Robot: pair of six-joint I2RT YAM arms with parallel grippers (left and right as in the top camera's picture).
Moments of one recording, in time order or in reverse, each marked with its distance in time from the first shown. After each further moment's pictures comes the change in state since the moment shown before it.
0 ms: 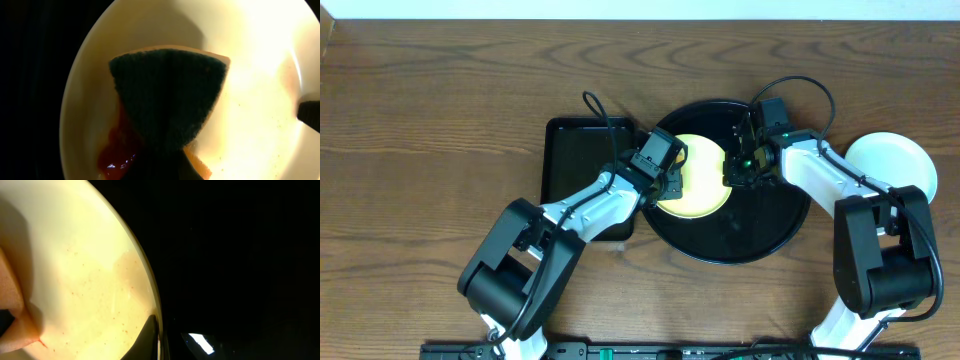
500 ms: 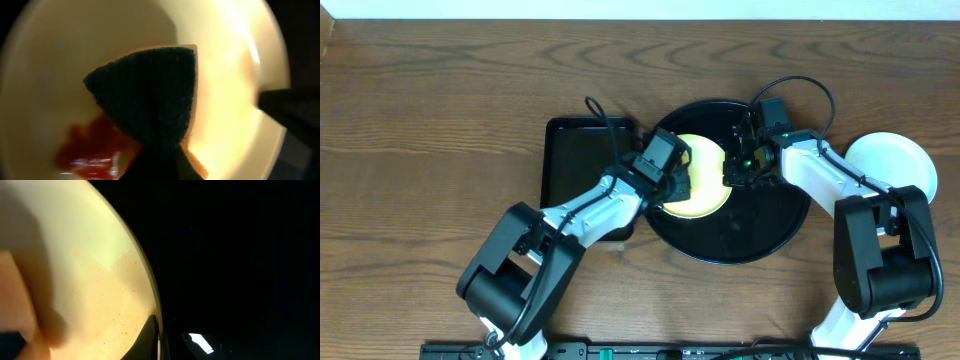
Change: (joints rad) left arm -0.028 -0.014 -0.012 0.060 0.092 -0.069; right arm 0.000 0.000 0.000 -0.001 0.000 0.000
